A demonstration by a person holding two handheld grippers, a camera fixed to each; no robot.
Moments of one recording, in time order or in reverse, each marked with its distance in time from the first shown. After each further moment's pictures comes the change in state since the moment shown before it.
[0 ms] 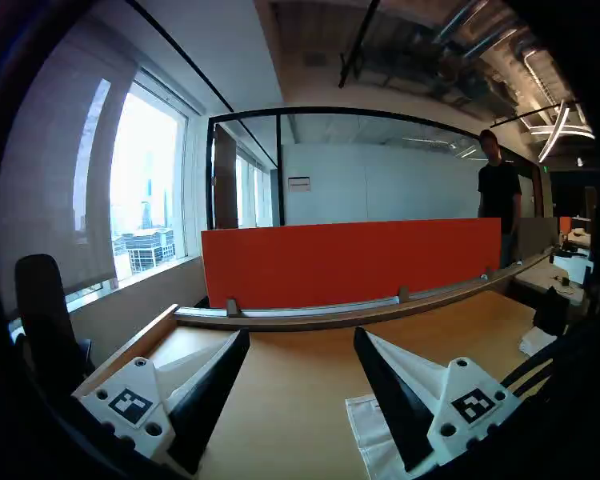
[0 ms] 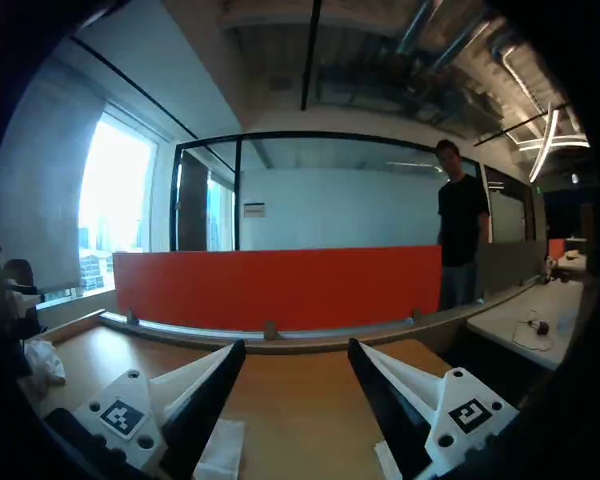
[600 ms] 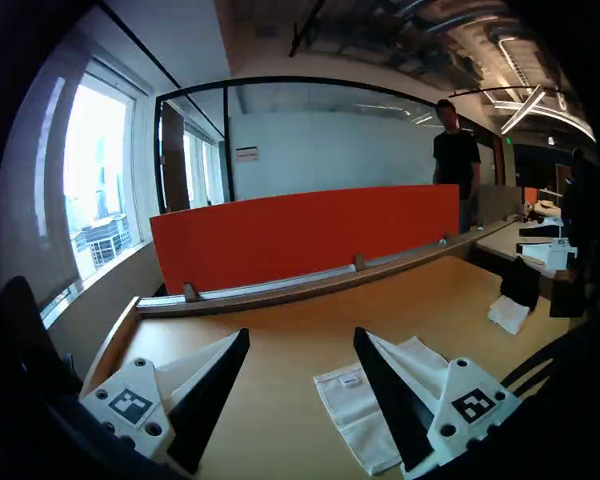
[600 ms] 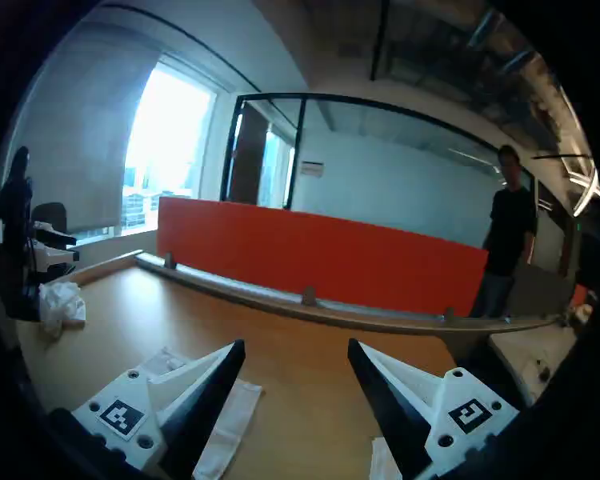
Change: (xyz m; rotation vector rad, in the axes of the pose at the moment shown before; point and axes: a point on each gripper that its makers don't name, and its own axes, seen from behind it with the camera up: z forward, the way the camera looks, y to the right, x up) left arm -0.017 0.044 0.010 -0.227 -0.151 0.072; right arm -0.018 -0.041 -0.011 0.242 -0.205 -0.194
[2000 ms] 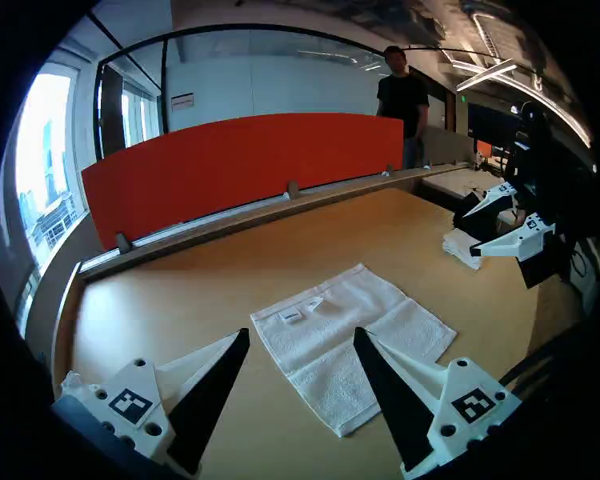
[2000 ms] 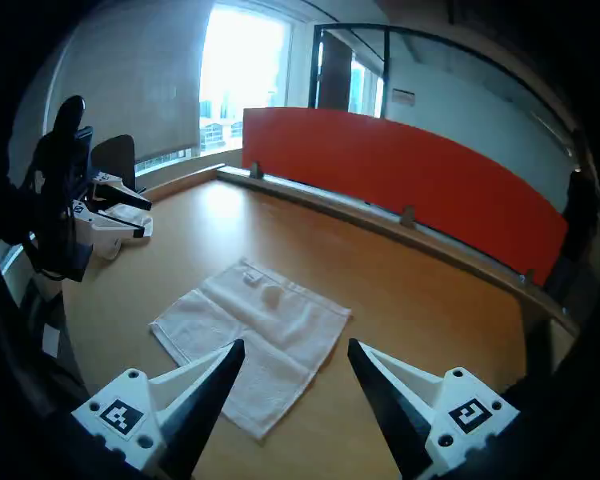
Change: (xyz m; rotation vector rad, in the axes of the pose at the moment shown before) left arm -0.102 0.073 0.010 -0.260 -0.249 0.066; right arm -0.109 -0.093 -0.002 0.361 -0.332 -0.067
